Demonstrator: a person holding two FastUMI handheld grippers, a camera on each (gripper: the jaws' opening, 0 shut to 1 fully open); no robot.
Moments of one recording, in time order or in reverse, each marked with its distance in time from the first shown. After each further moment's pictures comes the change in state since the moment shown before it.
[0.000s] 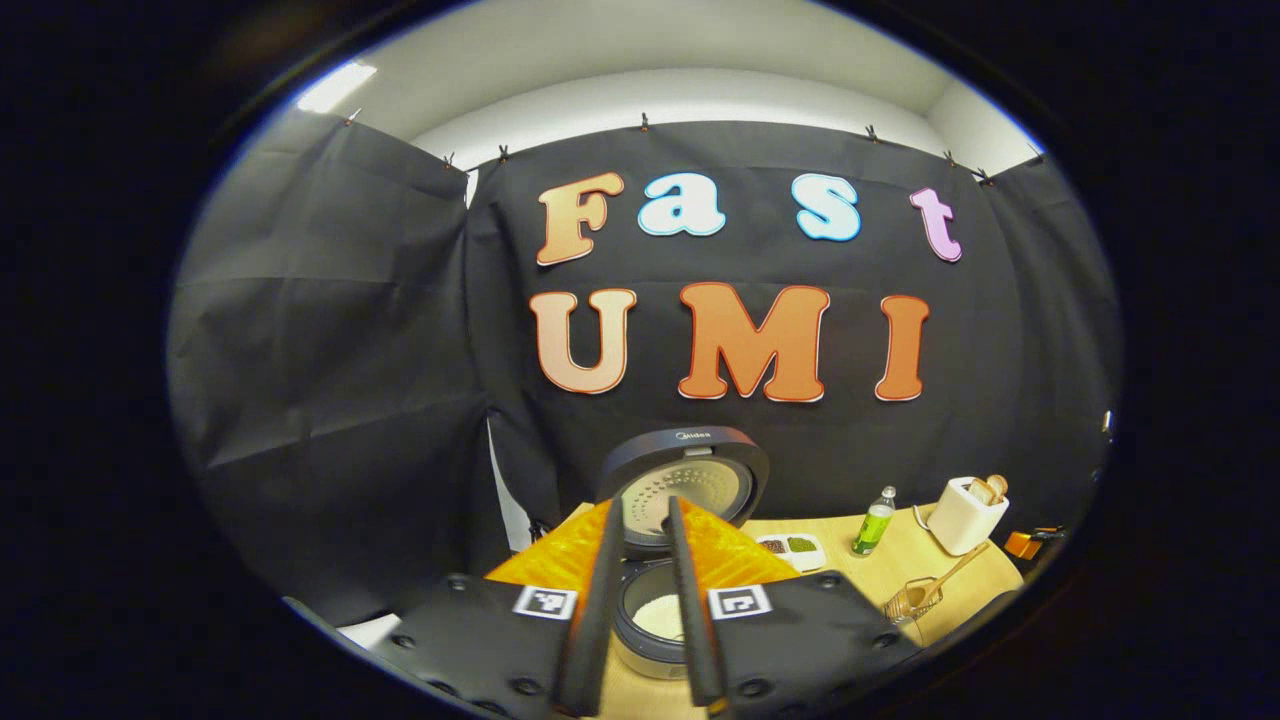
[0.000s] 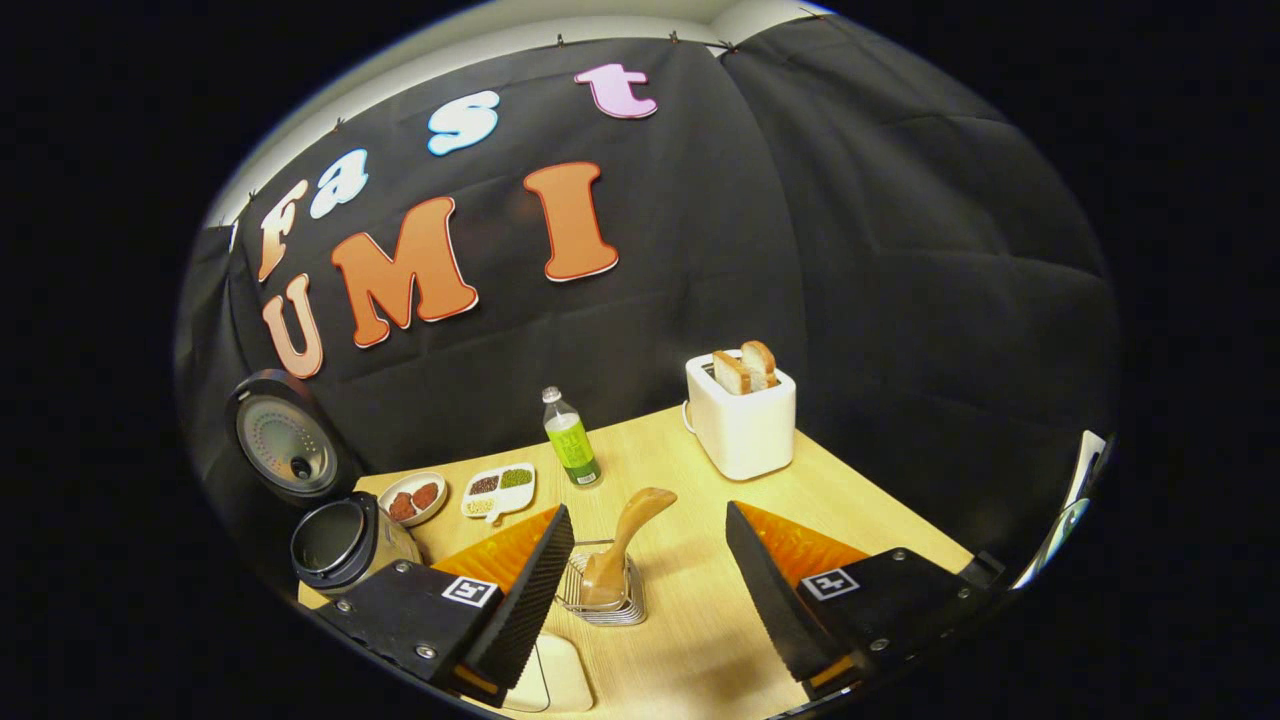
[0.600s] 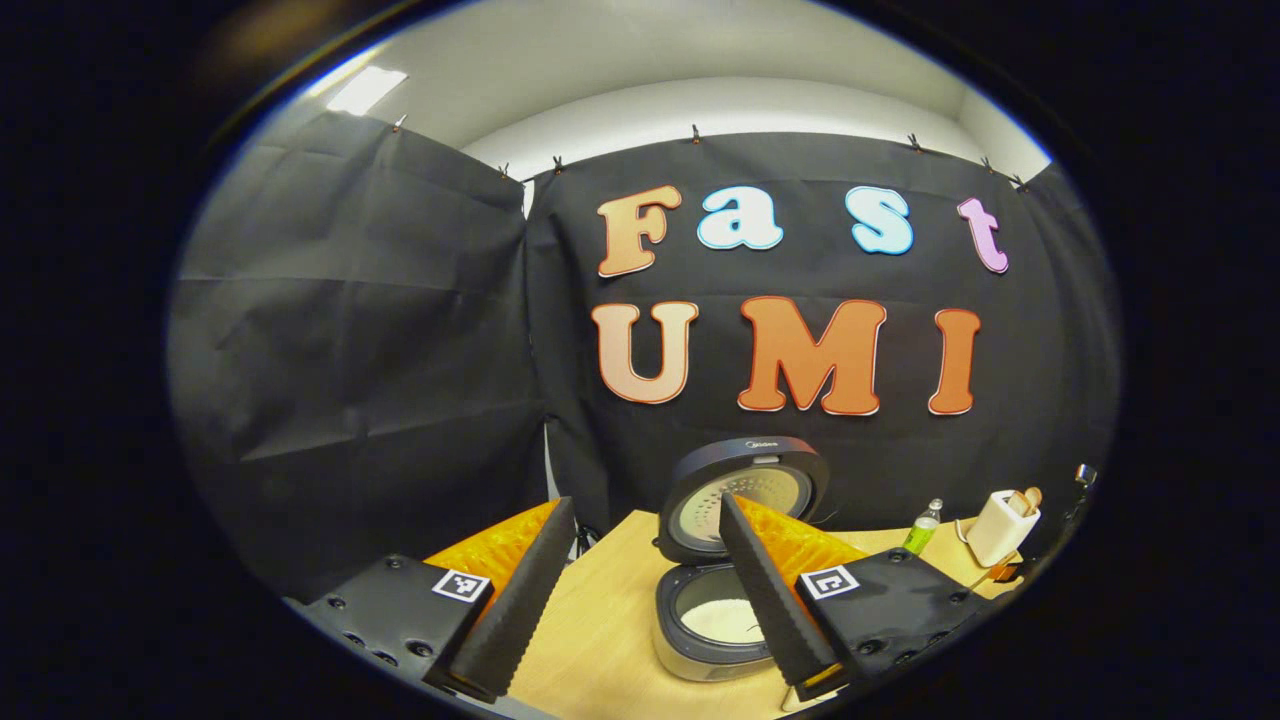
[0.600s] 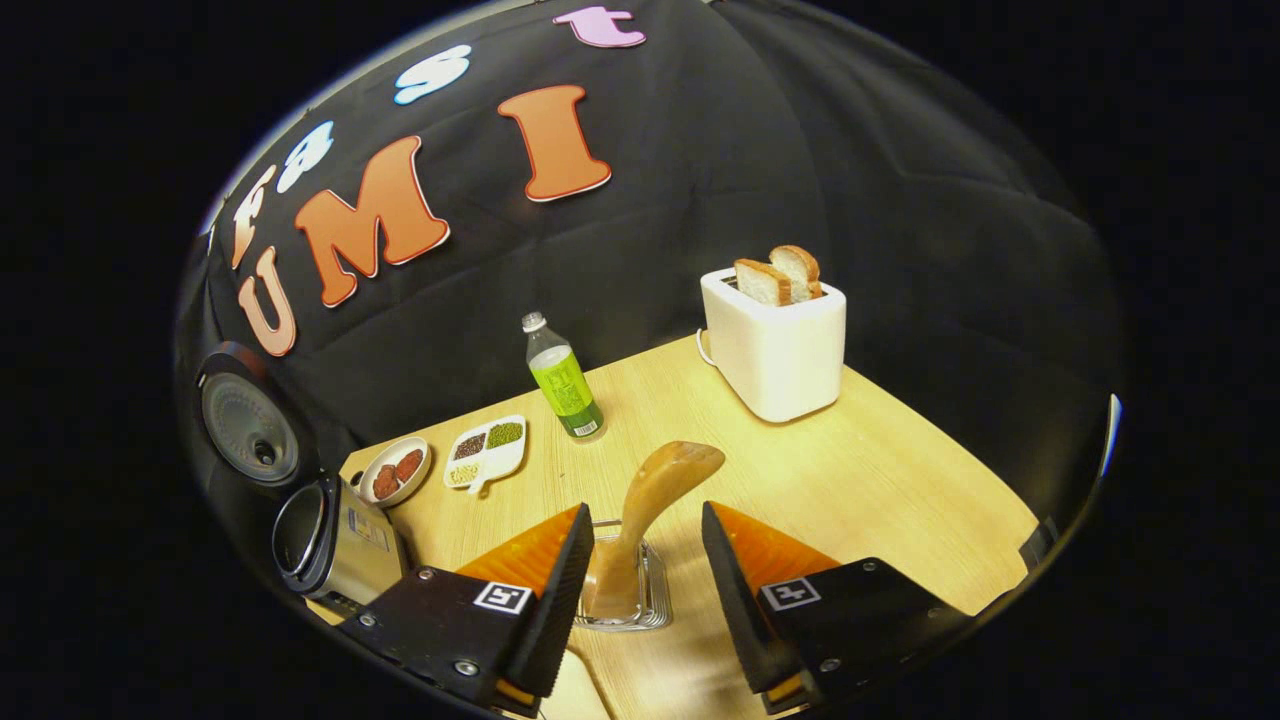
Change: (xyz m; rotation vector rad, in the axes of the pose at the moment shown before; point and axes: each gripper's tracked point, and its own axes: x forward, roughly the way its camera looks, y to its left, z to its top) left arm -0.017 0.055 -0.003 0.004 -0.015 0.171; right arm 0.090 0.014 -0.058 0.060 0.185 -0.001
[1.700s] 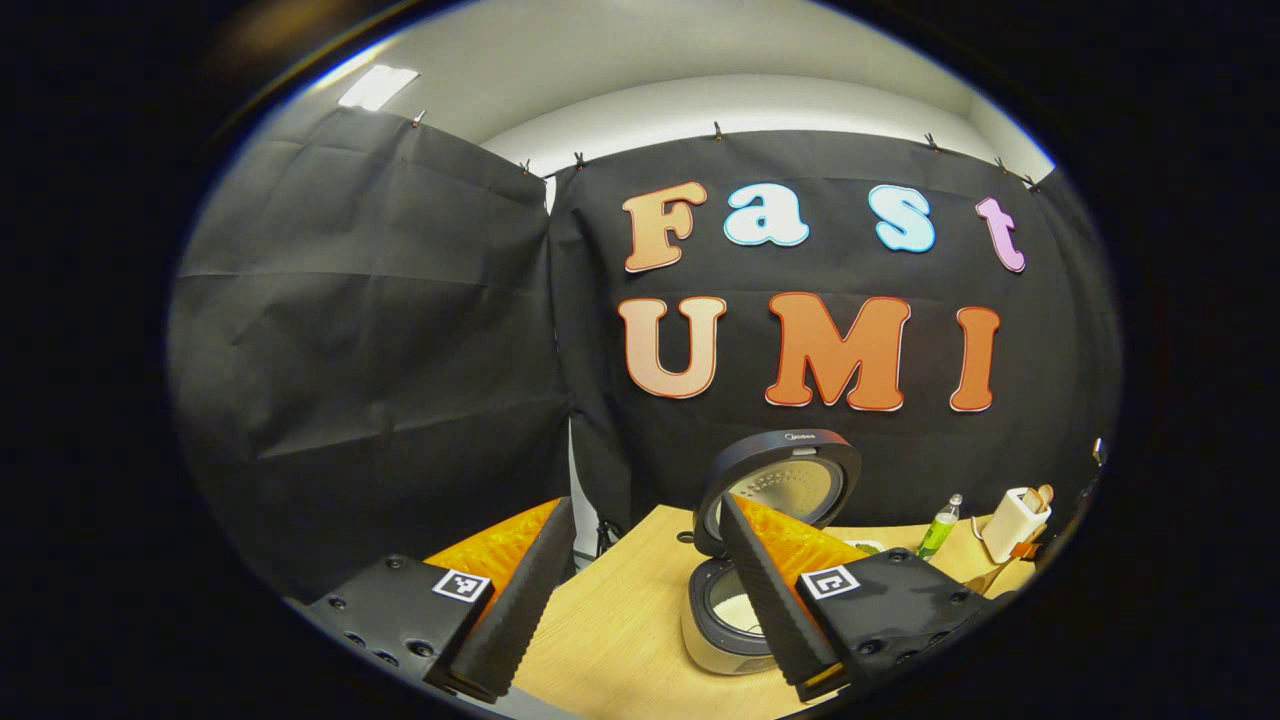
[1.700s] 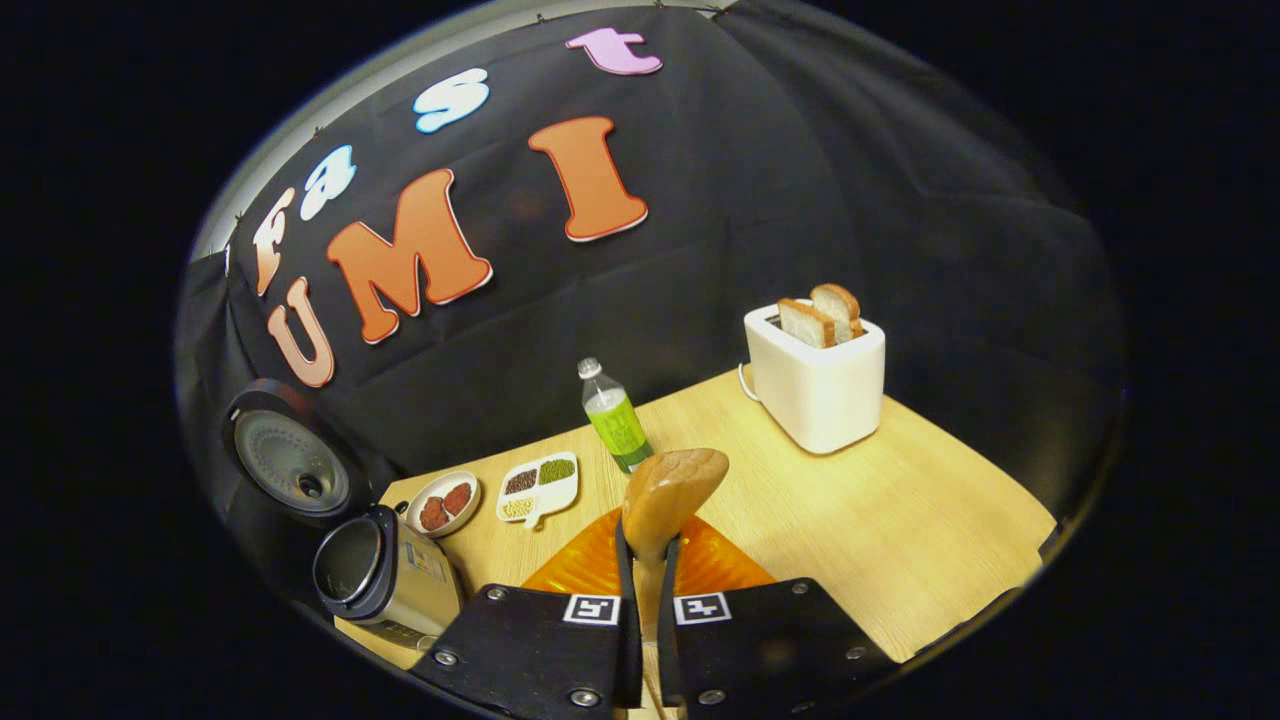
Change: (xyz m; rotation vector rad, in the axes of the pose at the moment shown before) left arm -0.001 0.032 -0.001 -0.017 0.010 0.008; right arm -0.046 0.046 0.048 0.008 -0.144 0.102
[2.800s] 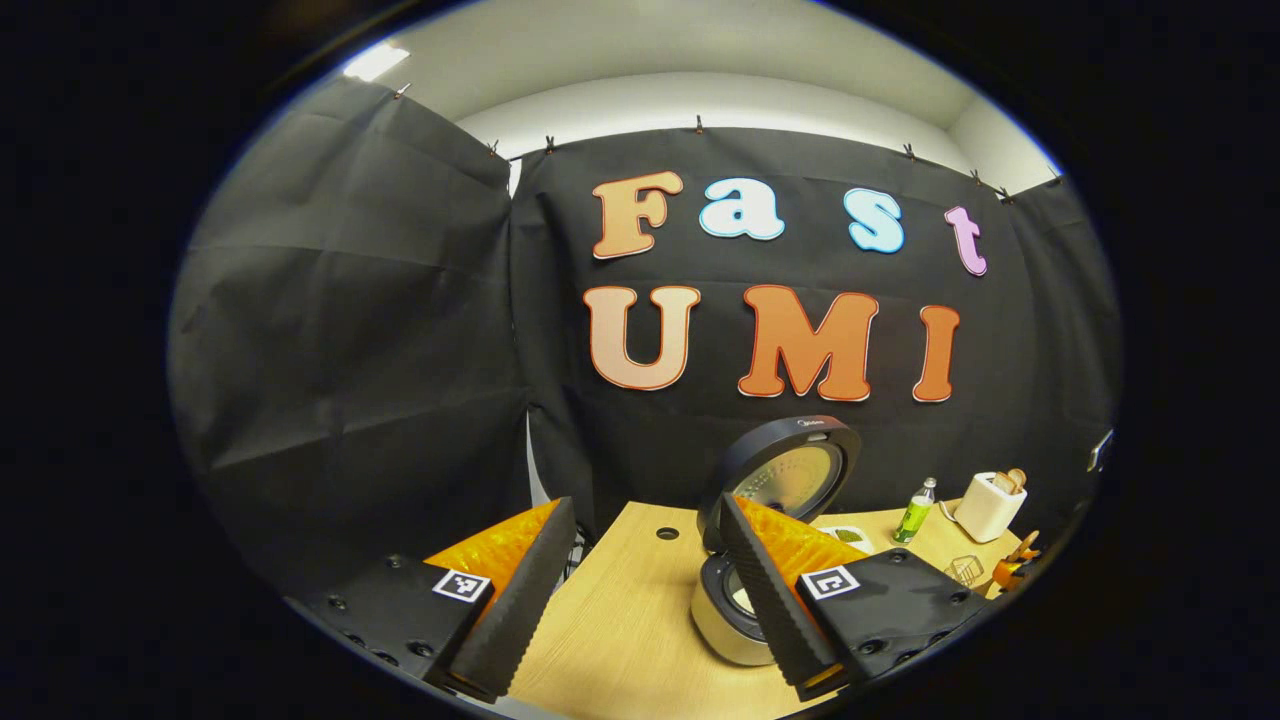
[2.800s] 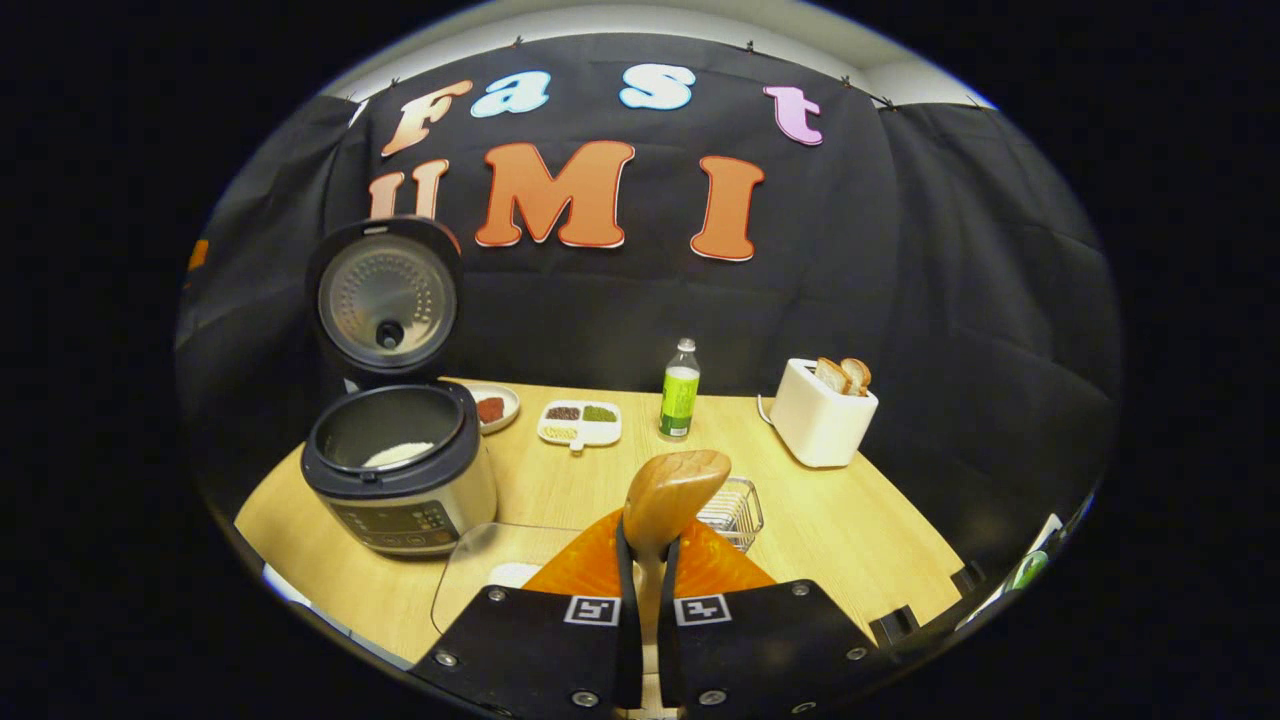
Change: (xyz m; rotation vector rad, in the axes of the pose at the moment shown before) left arm 0.039 0.060 -0.014 -0.003 0.023 -0.196; right arm -0.119 0.093 -0.101 -0.452 -0.022 -0.077
